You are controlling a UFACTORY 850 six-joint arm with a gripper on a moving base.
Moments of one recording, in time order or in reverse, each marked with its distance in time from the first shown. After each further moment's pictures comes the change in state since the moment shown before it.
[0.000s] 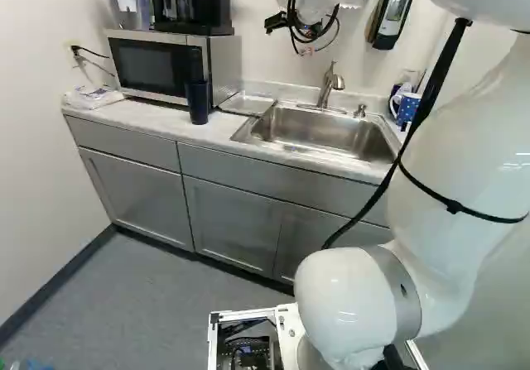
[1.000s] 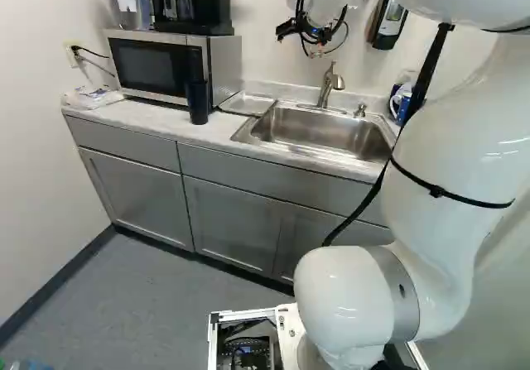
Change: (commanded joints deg) arm -4.4 -3.9 -3.9 0.0 -5.9 0.0
